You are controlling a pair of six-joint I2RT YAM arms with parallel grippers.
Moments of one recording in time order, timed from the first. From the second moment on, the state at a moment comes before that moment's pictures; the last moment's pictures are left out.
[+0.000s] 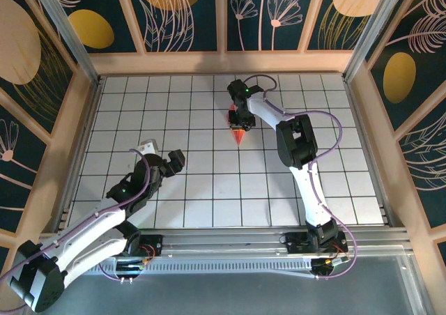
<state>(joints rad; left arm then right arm) -0.62 0.83 0.40 -0.14 -0.35 -0.78 0.51 2.41 2.05 -0.98 -0.06 0.46</state>
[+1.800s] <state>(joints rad) -0.62 0.87 0.47 -0.20 -0.35 -0.76 0.53 2.38 2.05 -1.04 0.00 0.47</state>
